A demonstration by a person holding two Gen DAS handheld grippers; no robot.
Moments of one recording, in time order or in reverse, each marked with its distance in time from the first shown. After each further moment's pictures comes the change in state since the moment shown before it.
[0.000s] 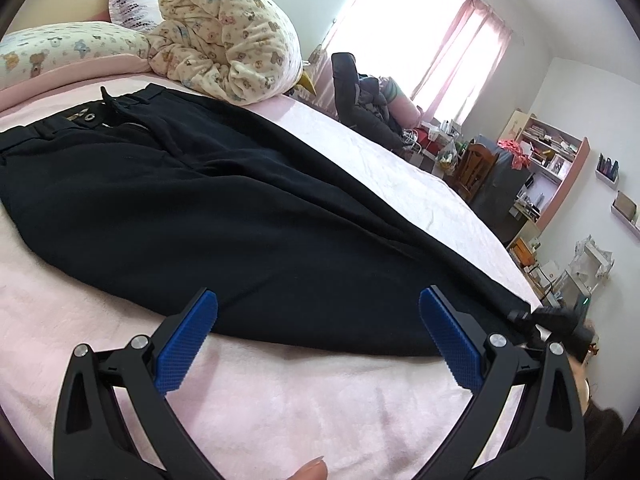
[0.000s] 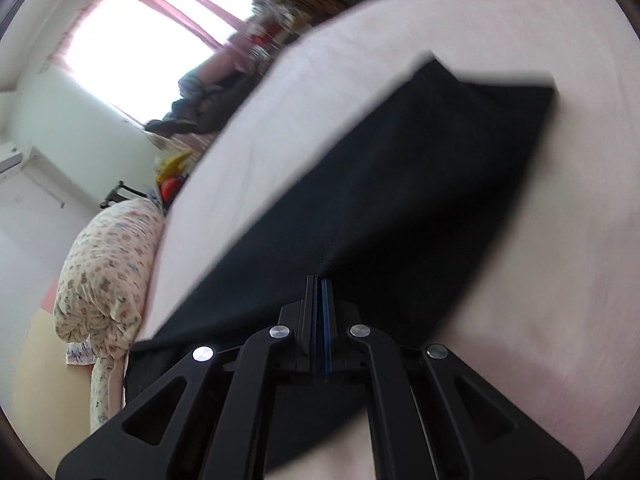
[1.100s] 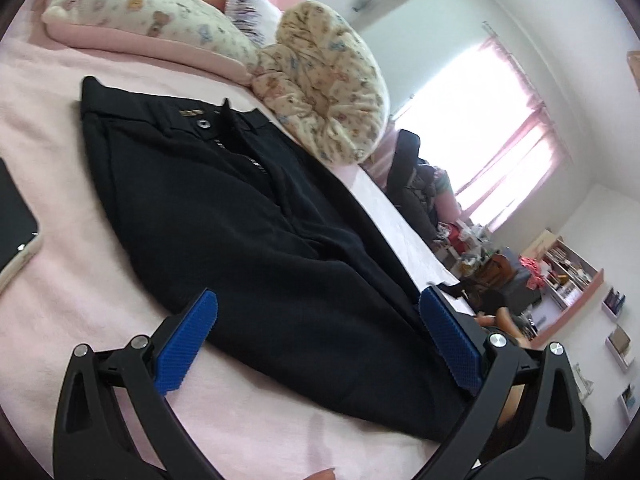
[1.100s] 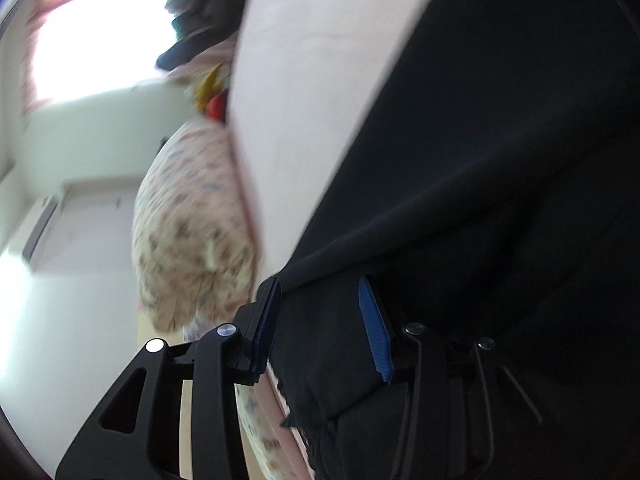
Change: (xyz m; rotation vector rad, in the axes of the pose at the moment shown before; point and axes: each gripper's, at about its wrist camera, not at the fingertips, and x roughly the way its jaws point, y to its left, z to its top) left arm -0.033 0.104 0.031 -0.359 -0.210 0.034; right arm 0.183 0.212 -0.125 0.385 0.449 0.288
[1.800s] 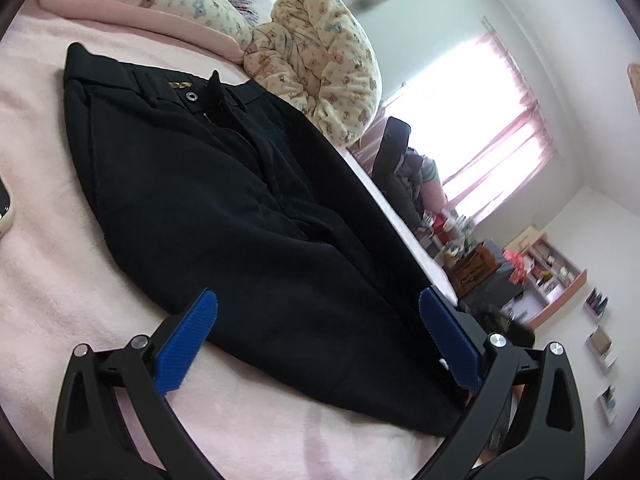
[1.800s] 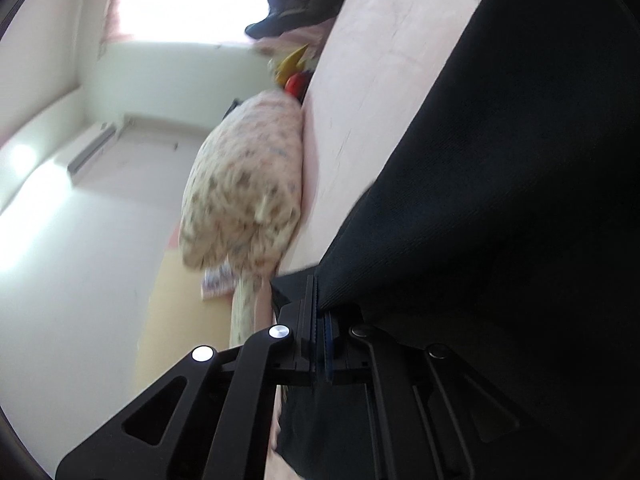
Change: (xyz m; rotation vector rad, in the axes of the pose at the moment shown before) left arm 0.014 0.010 -0.003 -0.064 0.049 -0.065; right arm -0.067 -0.003 -0.040 -0.348 0.049 0.173
